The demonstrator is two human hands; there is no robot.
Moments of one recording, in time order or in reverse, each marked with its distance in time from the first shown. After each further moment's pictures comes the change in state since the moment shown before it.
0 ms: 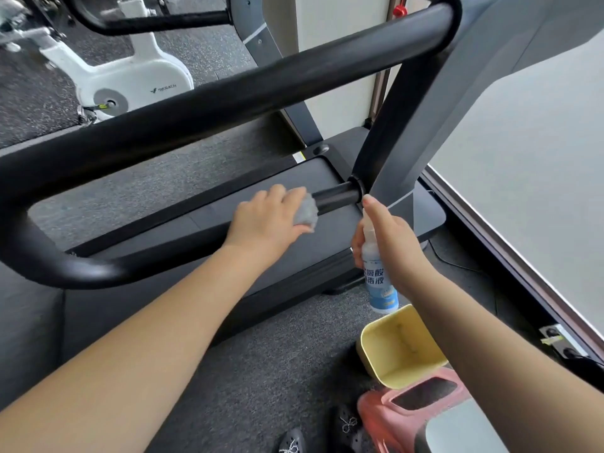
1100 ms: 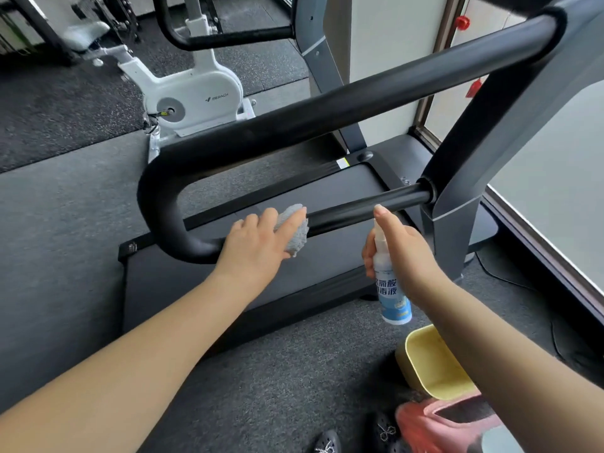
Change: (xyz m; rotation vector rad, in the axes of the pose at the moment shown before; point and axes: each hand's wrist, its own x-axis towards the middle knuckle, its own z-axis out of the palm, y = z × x) left_hand -0.102 -0.107 -0.001 0.272 0.116 0.050; right_hand -0.039 -0.013 0.086 0.003 -0.114 0.005
